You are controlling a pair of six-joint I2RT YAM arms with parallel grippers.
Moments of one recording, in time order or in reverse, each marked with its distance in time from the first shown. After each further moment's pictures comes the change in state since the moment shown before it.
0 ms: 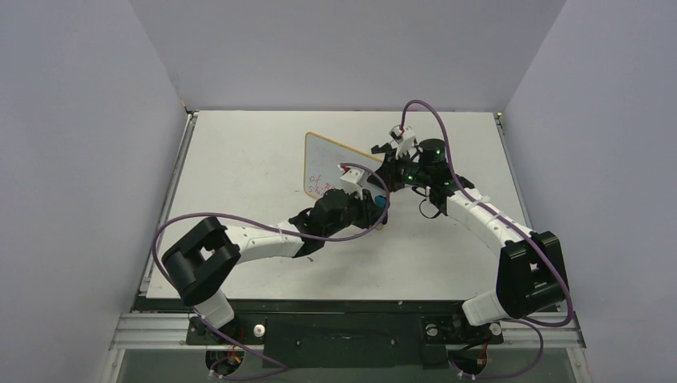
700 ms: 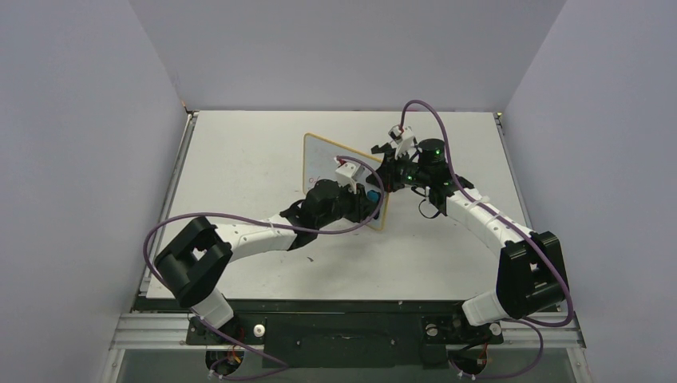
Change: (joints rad) left arm 0.072 -0.040 0.012 -0.079 0.083 0.074; right arm 0.006 0.000 0.000 0.006 -0.007 0.005
